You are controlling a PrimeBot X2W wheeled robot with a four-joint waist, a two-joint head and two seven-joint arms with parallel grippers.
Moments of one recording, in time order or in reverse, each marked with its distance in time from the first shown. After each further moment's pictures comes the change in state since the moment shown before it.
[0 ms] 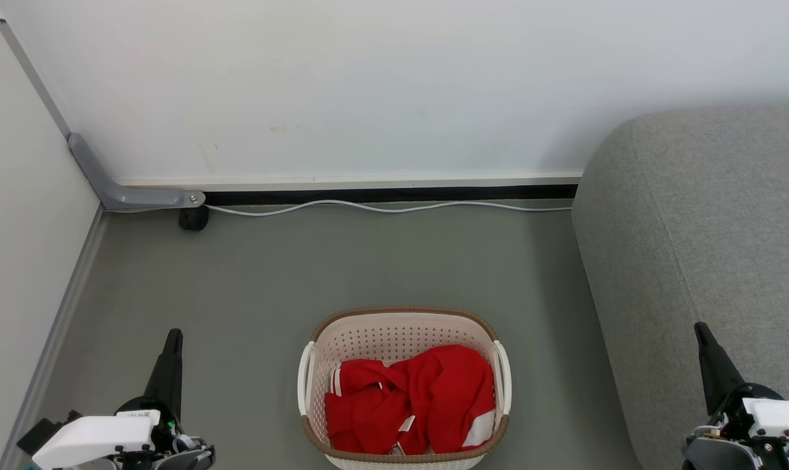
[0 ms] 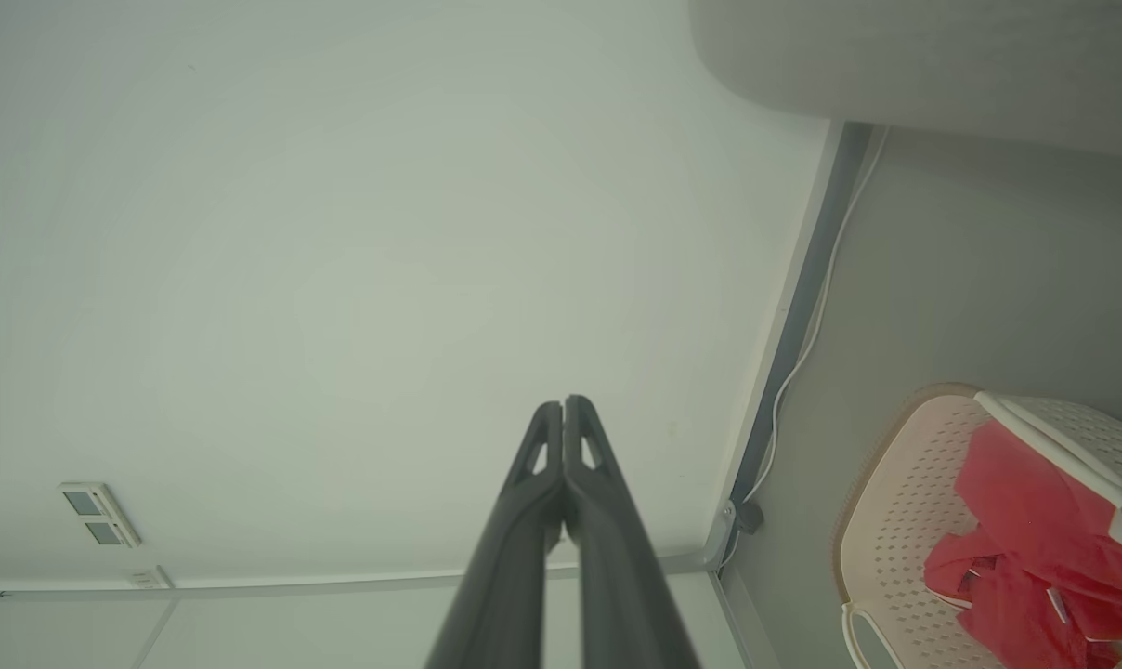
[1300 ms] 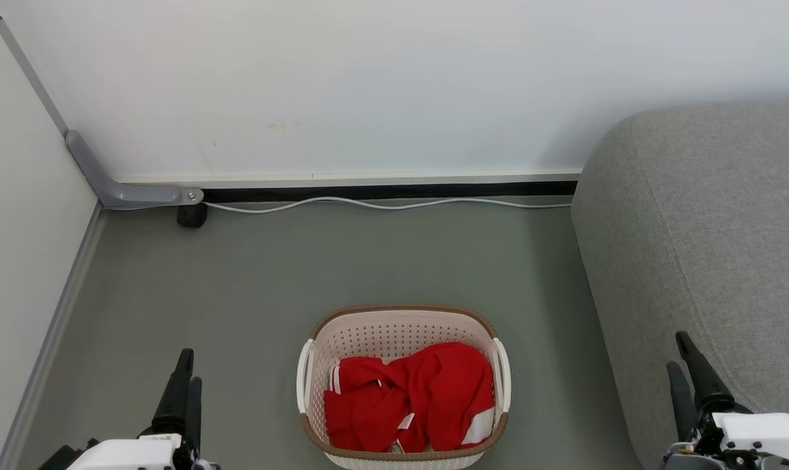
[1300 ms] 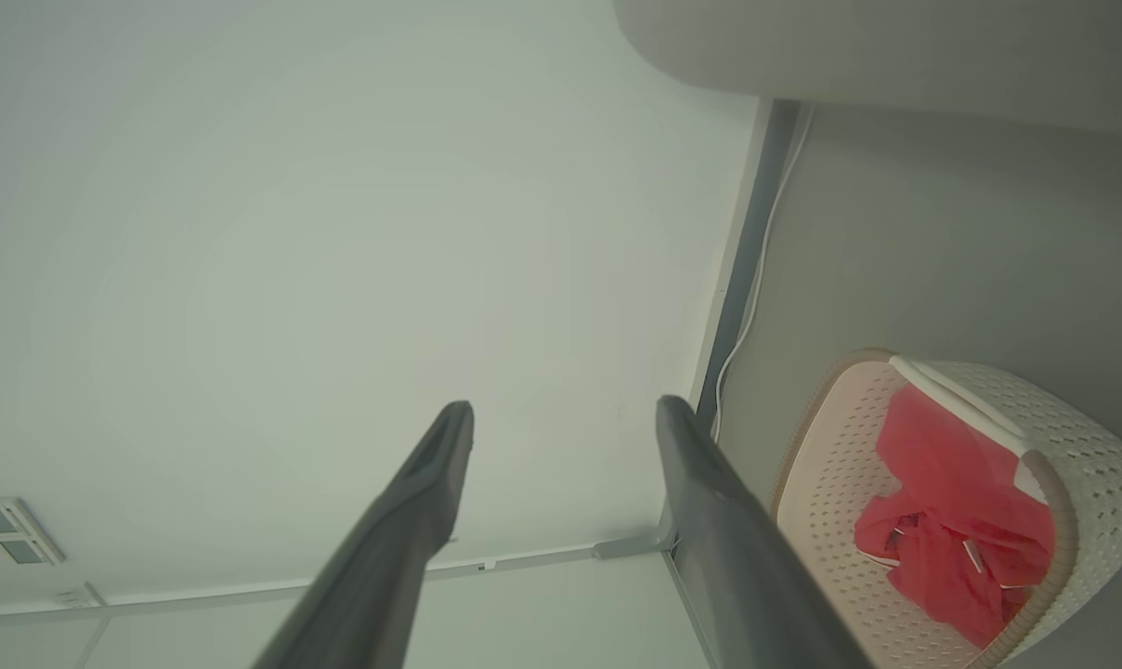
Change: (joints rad) left arm 0.032 -0.013 -0.033 0.072 0.022 0.002 -0.044; right arm 0.012 0.014 0.051 0.065 -0.029 -0.003 -0.035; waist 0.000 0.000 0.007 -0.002
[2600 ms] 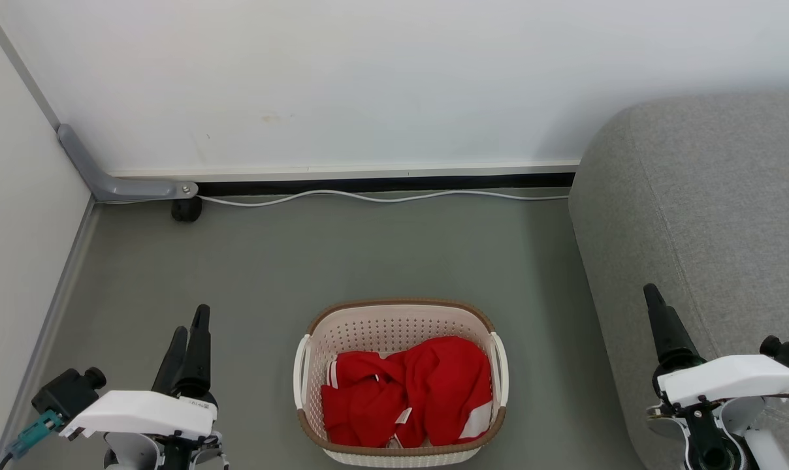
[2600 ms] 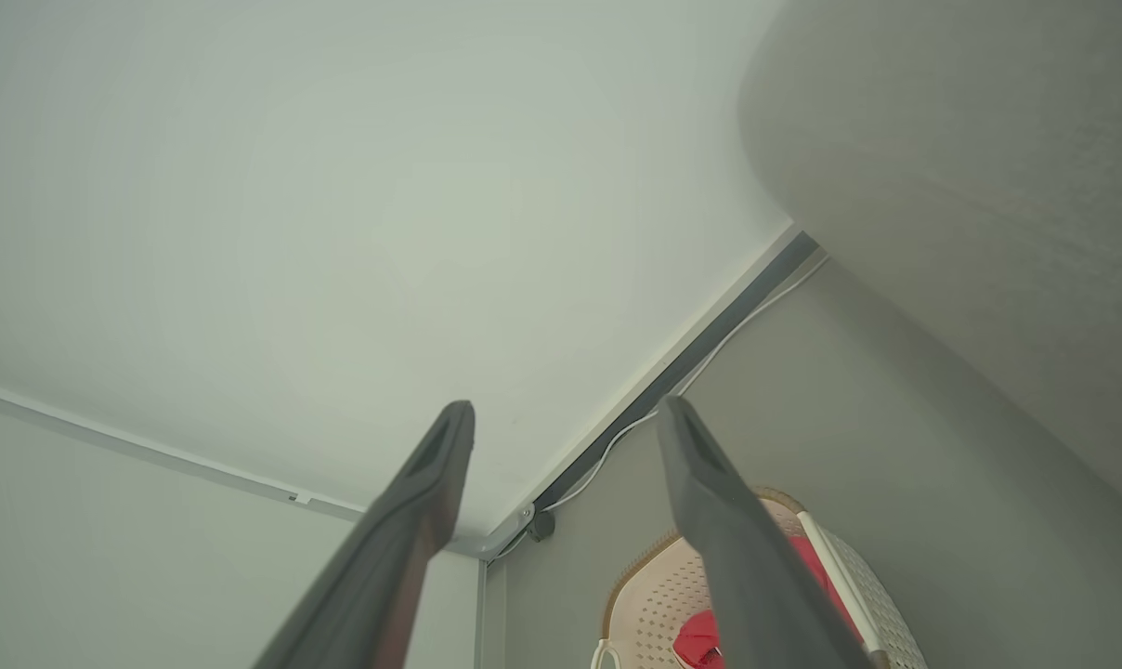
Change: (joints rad) left arm -0.093 0.053 -0.071 0.000 0.548 0.000 -0.109; right arm -0.132 -0.053 0.123 0.055 -0.473 0.000 -0.111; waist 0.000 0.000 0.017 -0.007
